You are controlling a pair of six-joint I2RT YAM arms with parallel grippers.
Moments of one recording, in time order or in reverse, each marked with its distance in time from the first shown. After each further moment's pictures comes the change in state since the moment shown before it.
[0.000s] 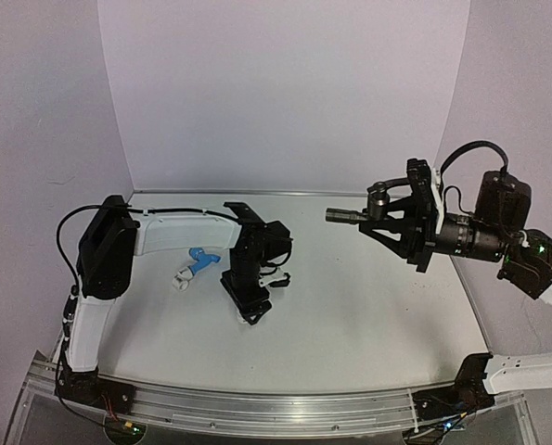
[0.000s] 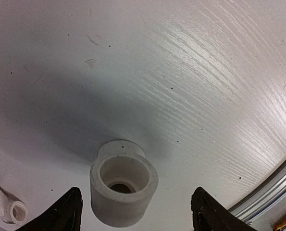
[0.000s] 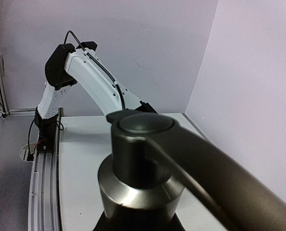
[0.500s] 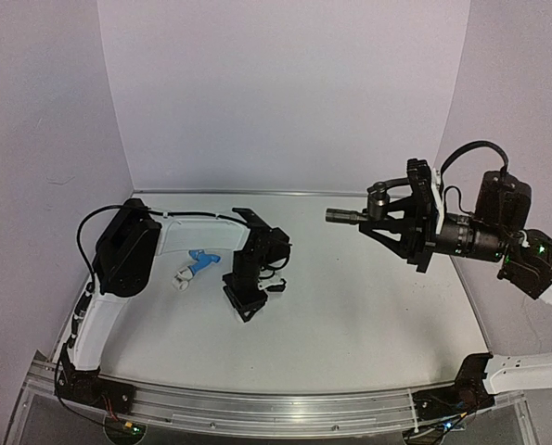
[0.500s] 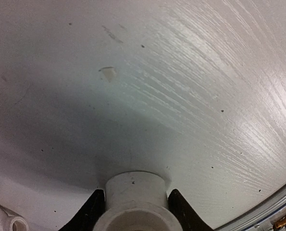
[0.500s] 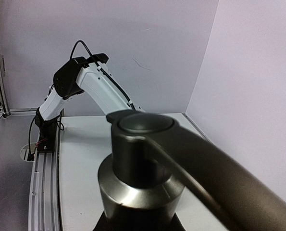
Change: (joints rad) left arm 0.039 0.129 0.072 -0.044 0.010 0.030; right arm 0.000 -0.001 0.000 0.000 -0.003 0.000
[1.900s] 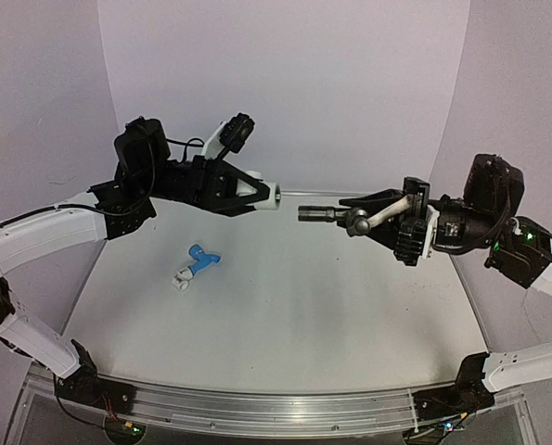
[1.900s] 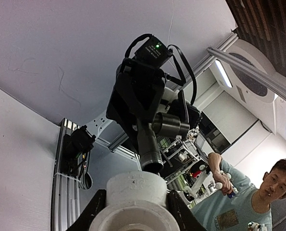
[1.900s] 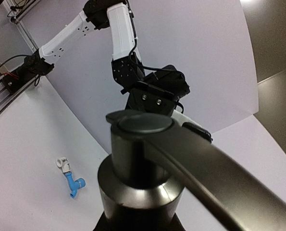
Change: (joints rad) left arm 0.116 -0.891 -0.599 1.585 1.035 -1.015; right arm 0.079 0.116 0.094 0.120 -0.127 -0.899
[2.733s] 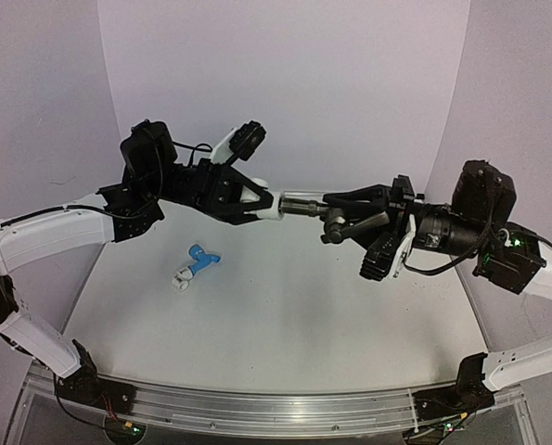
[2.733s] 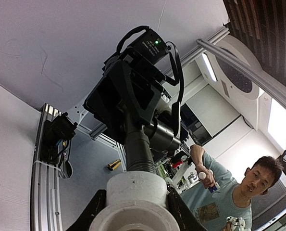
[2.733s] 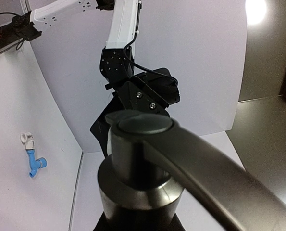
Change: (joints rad) left arm -0.026 0.037 0.000 0.099 0.079 -0.145; right arm 0.126 0.046 -0.018 0.112 0.215 -0.275
